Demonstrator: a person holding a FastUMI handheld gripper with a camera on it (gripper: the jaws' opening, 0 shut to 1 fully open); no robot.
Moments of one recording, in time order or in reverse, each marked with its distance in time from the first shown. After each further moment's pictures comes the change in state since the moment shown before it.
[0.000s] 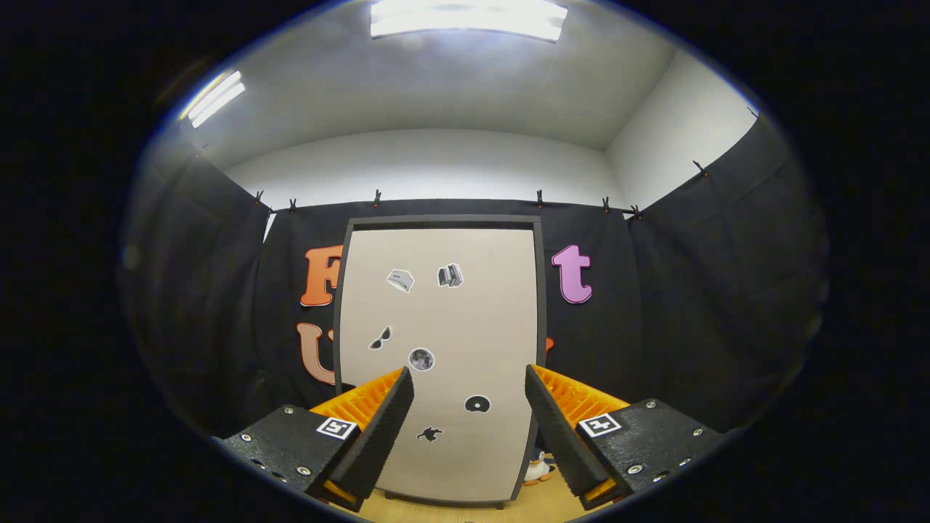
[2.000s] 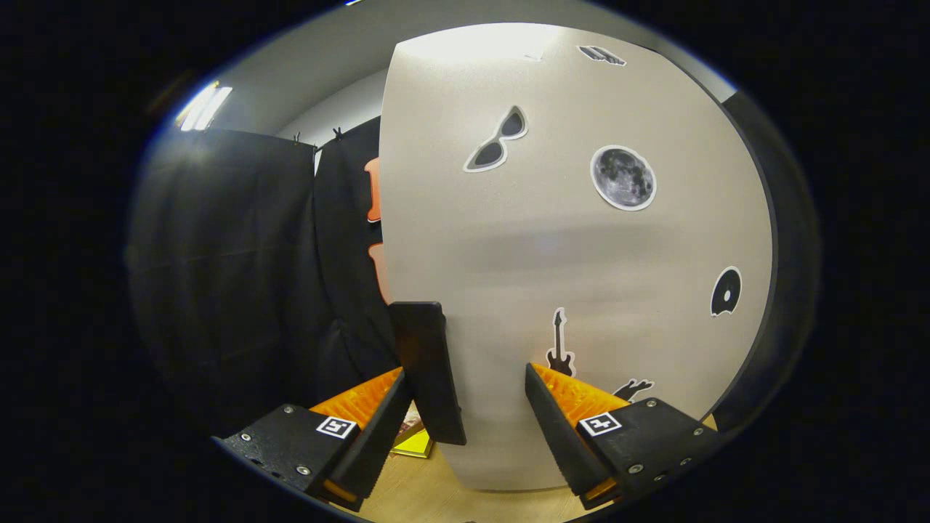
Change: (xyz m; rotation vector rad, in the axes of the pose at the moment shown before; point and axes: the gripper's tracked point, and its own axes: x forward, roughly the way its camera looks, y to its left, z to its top) arm 0.123 0.199 -0.194 0.126 0.357 0.391
